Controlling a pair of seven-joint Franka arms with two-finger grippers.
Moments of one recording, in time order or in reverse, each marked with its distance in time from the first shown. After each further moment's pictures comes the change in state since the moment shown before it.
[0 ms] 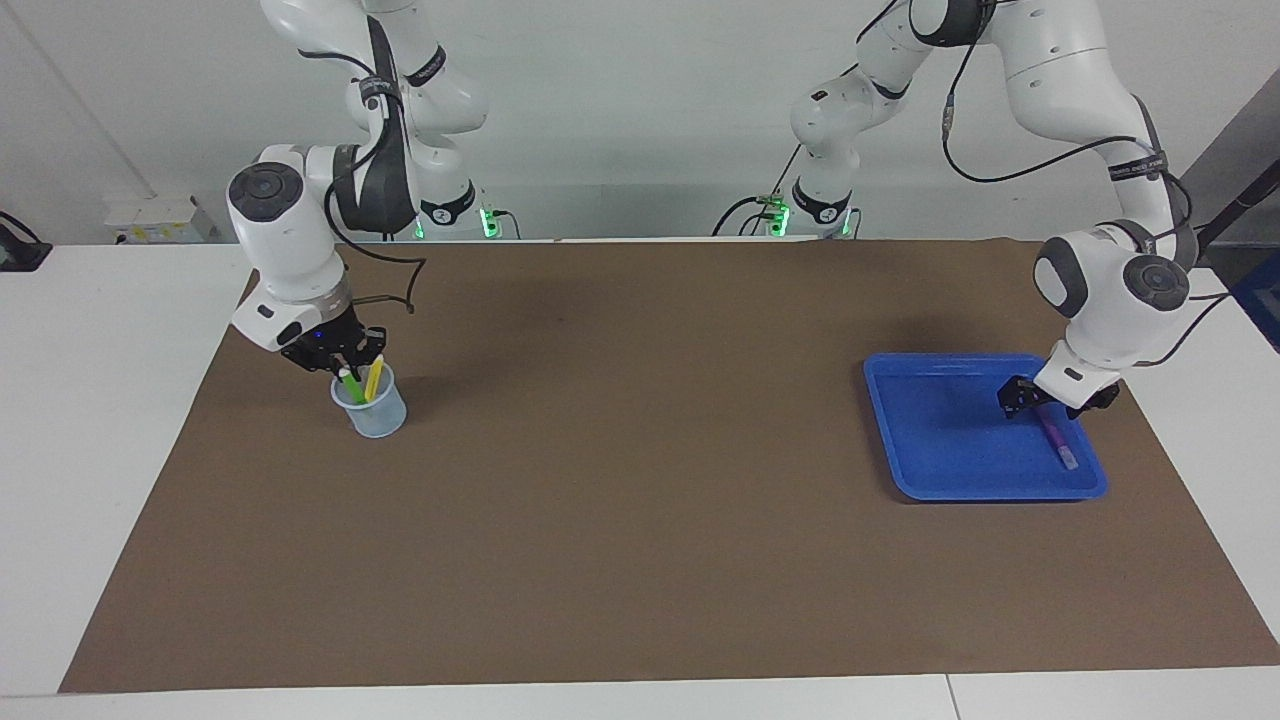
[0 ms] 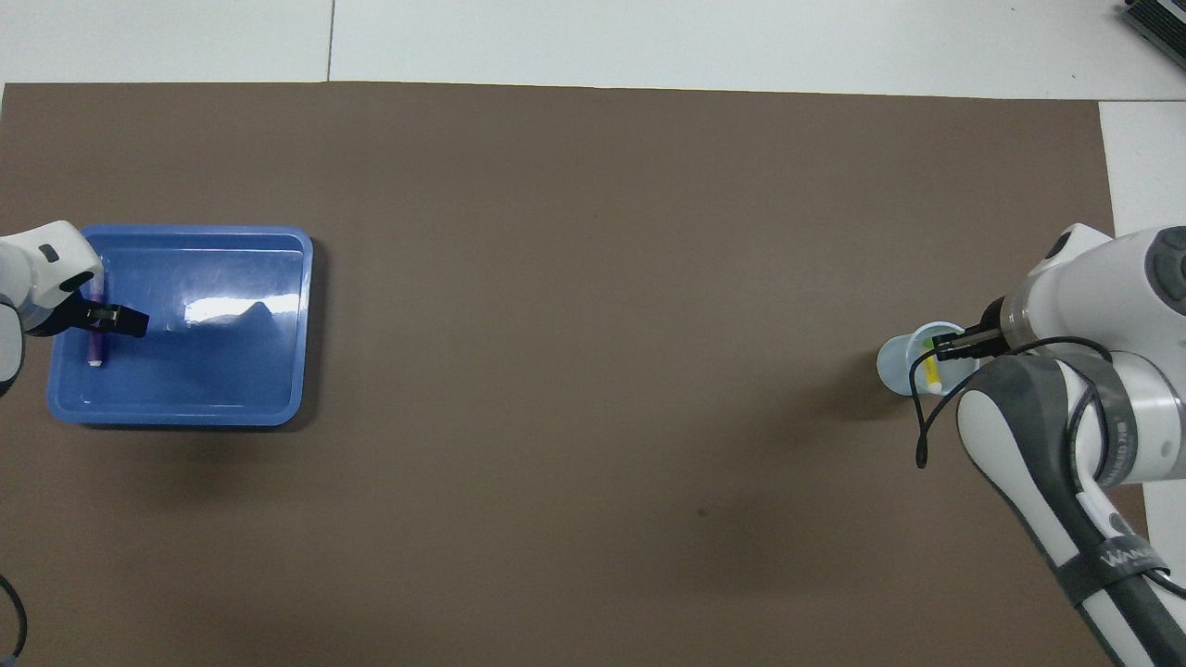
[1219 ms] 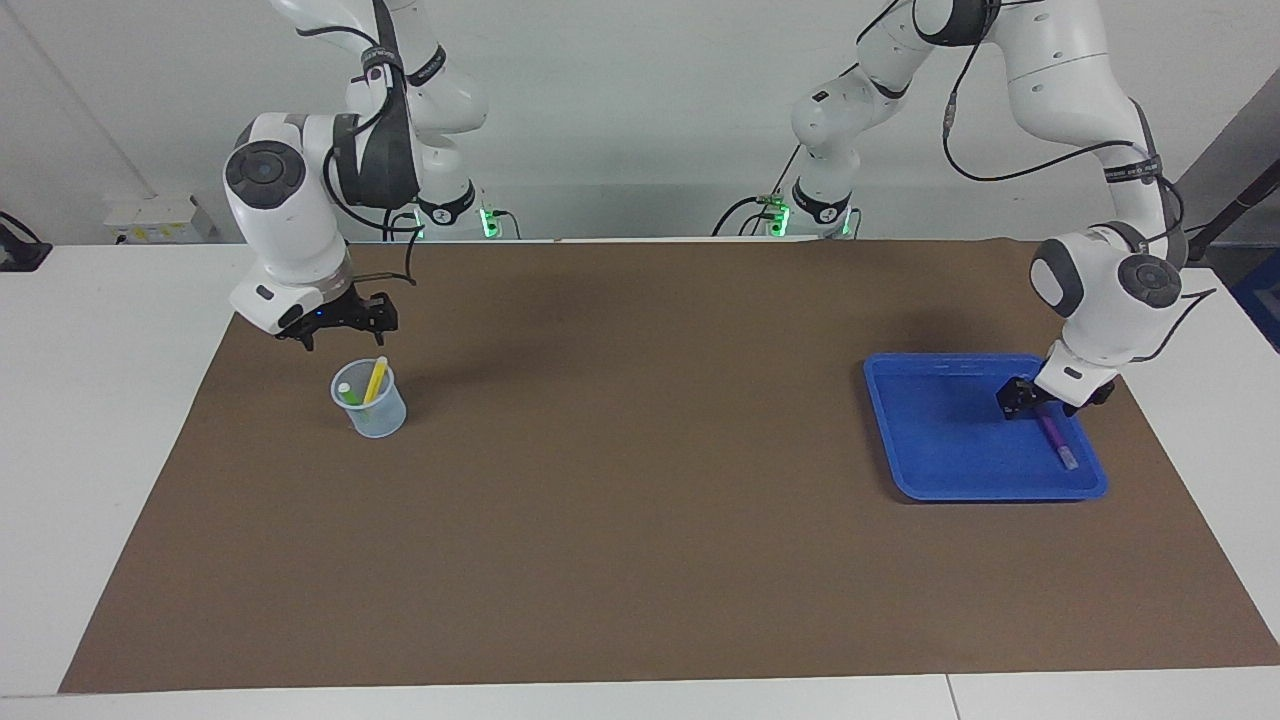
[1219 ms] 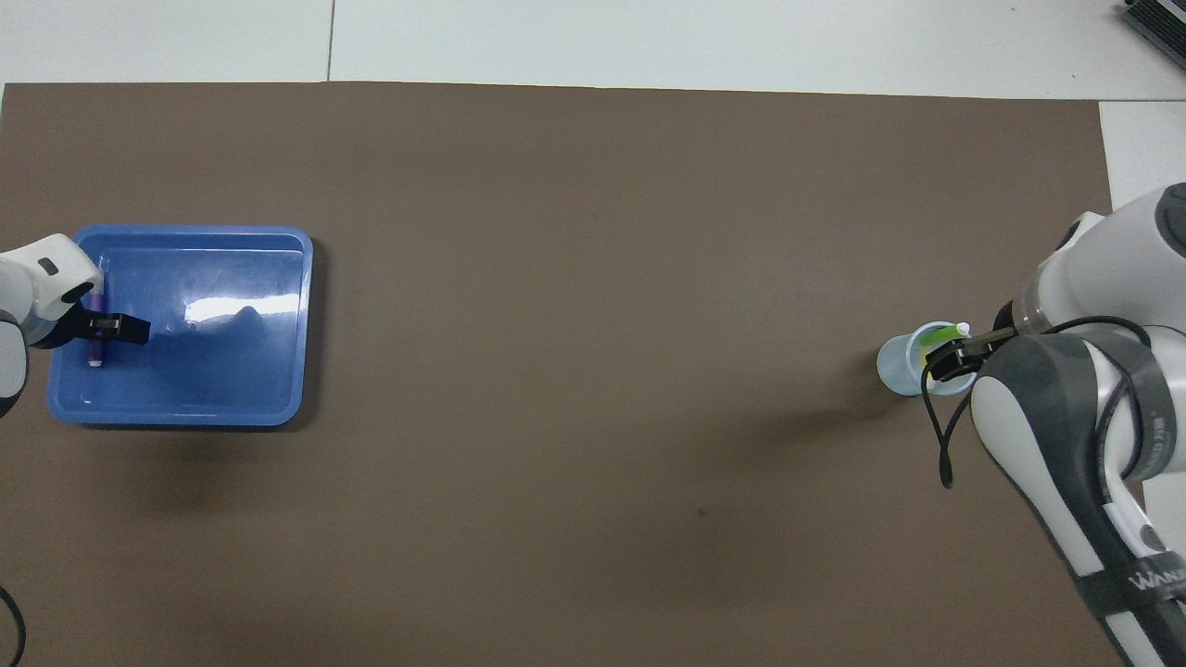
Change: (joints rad) left arm 0.028 -0.002 -0.008 -0.050 0.001 0.060 -0.051; right arm 0.009 -0.010 0.037 0.143 -0.028 -0.298 0.007
